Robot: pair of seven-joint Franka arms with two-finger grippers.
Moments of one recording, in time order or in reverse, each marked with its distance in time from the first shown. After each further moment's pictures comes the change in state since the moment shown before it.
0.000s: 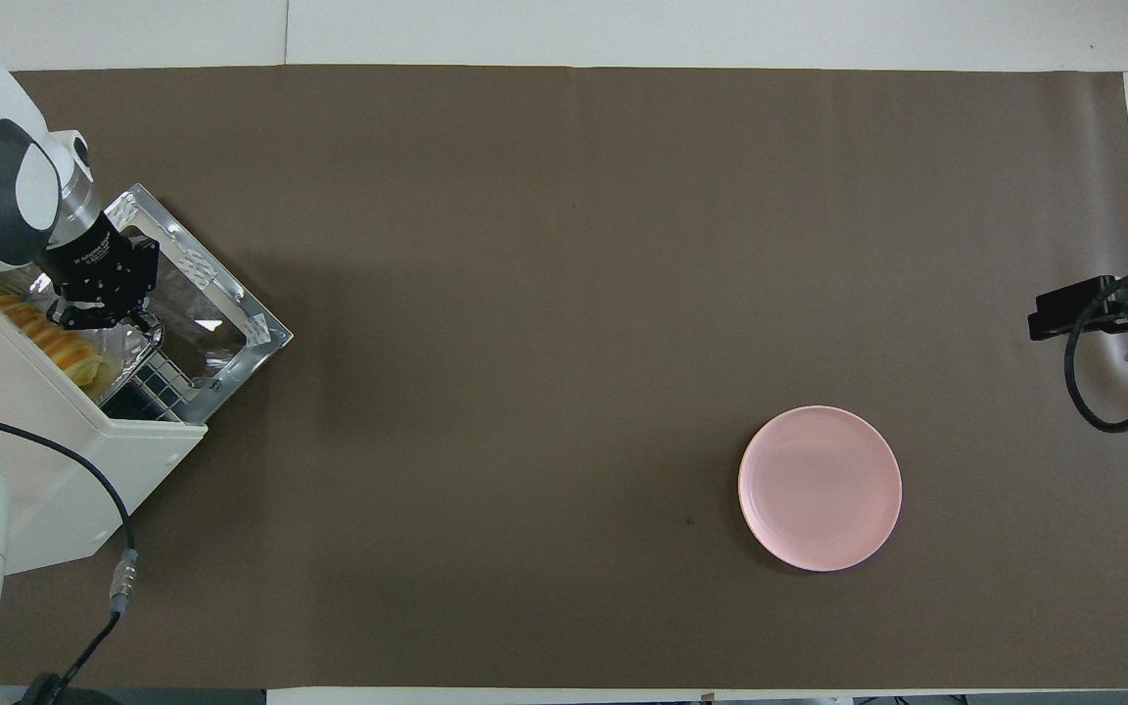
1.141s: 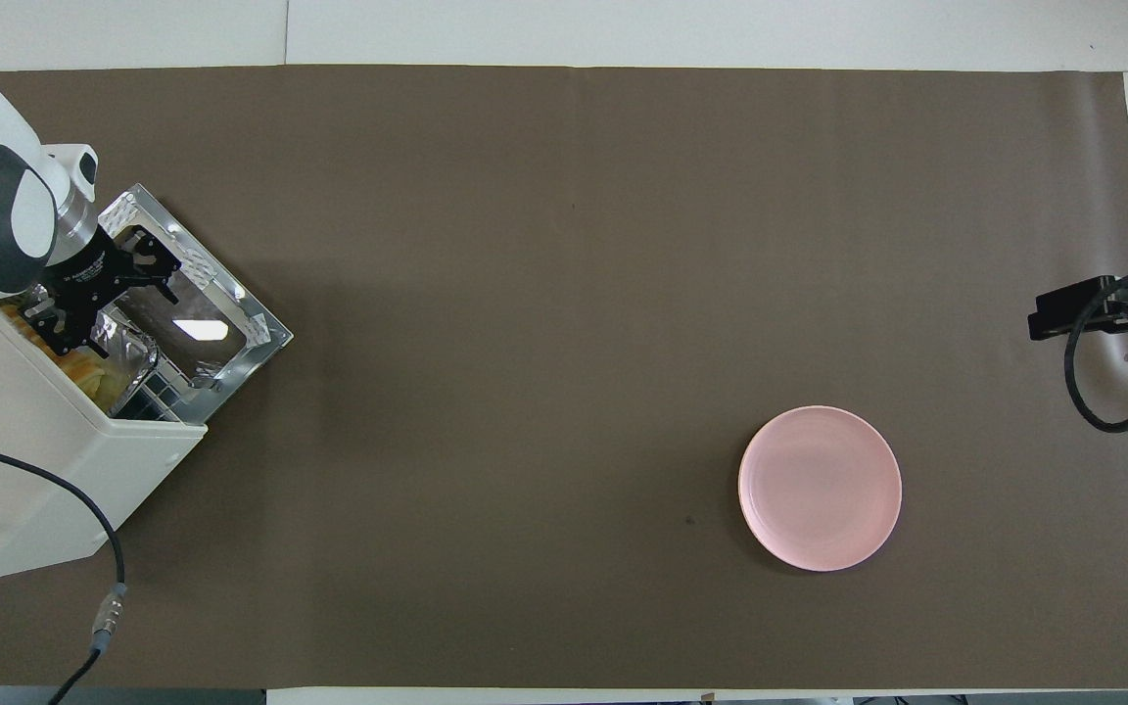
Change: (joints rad) left arm -0.028 -0.066 -0.006 -0.090 0.026 0.099 0.183; right arm 0.000 0.000 0.000 0.000 0.000 0.000 0.000
